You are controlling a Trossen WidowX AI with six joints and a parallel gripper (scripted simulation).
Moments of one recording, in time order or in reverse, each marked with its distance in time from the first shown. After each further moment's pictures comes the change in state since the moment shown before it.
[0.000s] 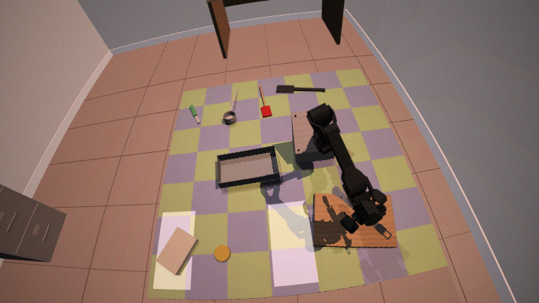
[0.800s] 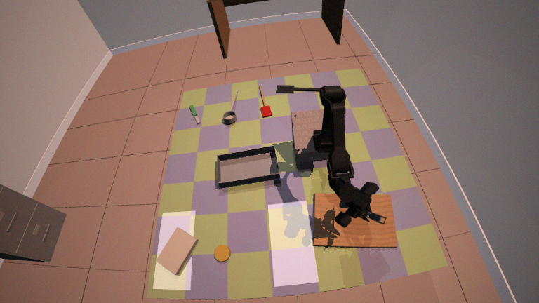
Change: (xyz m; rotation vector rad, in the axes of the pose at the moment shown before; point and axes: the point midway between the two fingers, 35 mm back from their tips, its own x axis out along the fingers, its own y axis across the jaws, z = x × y) arm -0.057 -0.005 0.016 -0.075 -0.570 0.072
